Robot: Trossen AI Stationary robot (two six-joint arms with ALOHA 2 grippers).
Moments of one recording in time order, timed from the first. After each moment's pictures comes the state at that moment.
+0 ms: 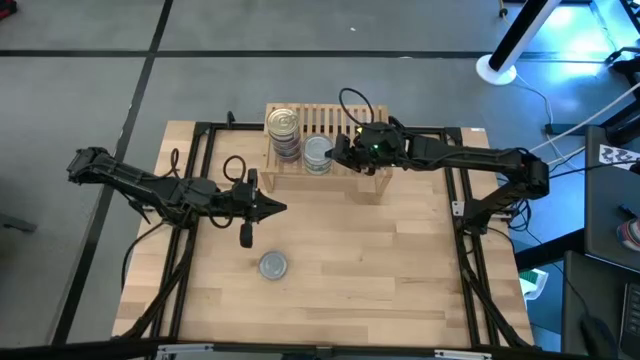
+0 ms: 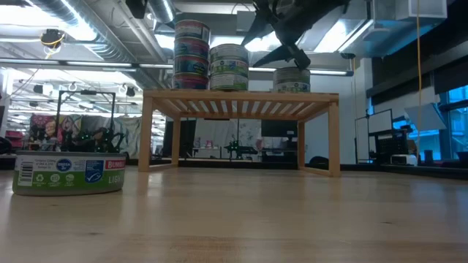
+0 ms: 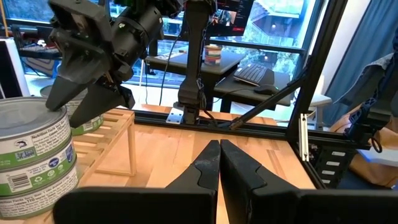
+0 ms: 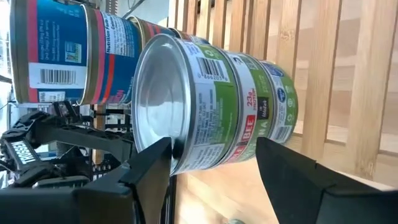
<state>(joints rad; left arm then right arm) -0.25 0.93 0.65 0.20 -0.32 -0.13 -0.24 1.50 1.28 -0.30 0.04 1.37</state>
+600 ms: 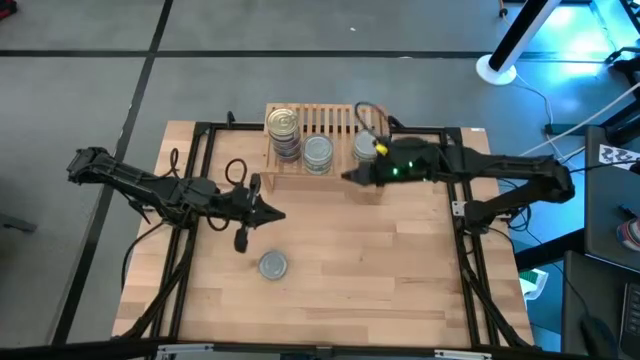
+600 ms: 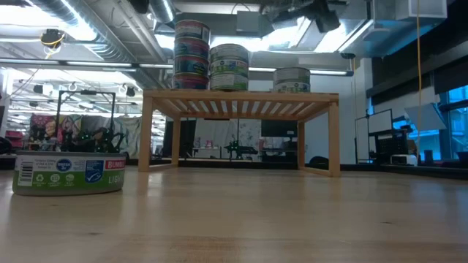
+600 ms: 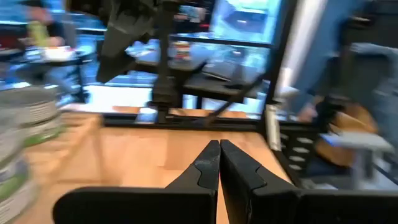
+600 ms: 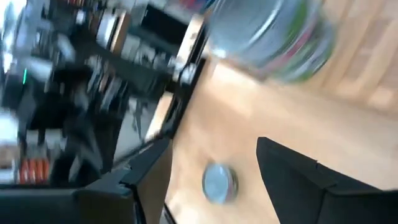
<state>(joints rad) -0.26 0.93 0.66 0.20 -0.19 -0.11 -0.05 1.30 1.28 -0.46 0.05 1.14</state>
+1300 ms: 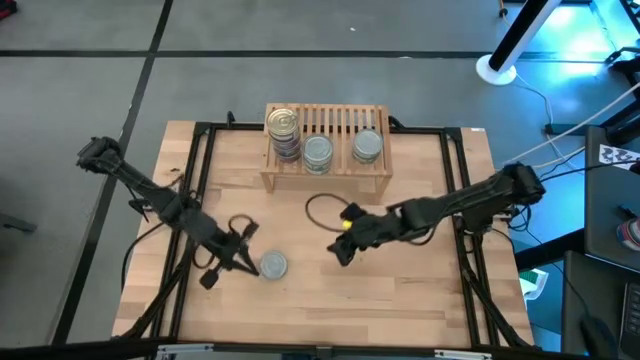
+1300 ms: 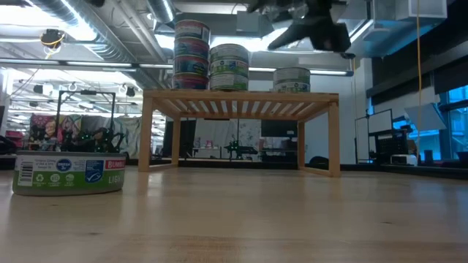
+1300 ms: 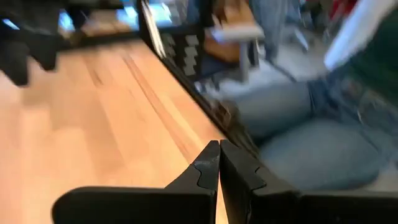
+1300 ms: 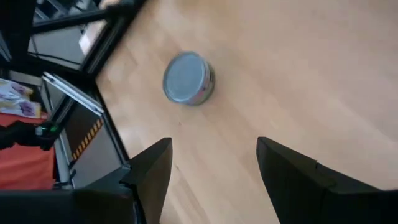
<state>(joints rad) -0.54 0.96 0.66 -0.08 0.03 -0.10 0.30 1.60 1.28 -0.43 0.14 1.10</state>
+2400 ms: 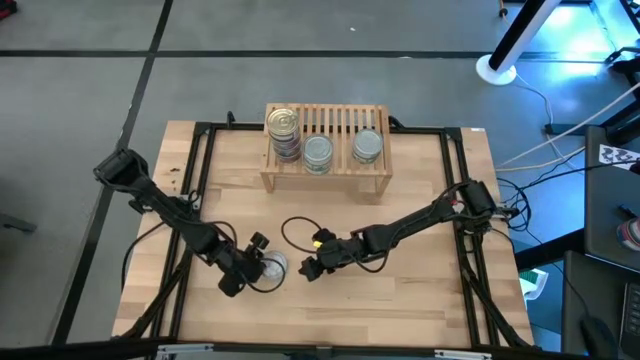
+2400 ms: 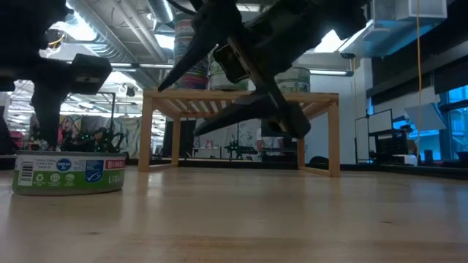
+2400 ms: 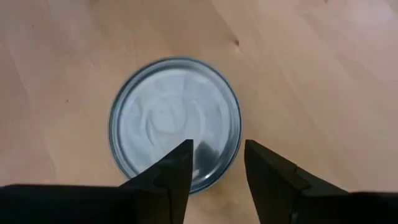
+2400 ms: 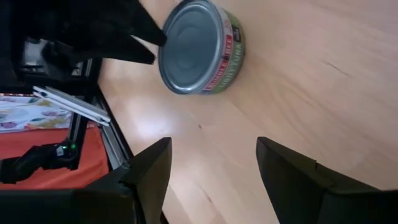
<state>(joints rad) -0.62 1.41 0.66 -0.31 -0.22 0.02 0.31 2.00 1.28 0.06 0.03 1.34</state>
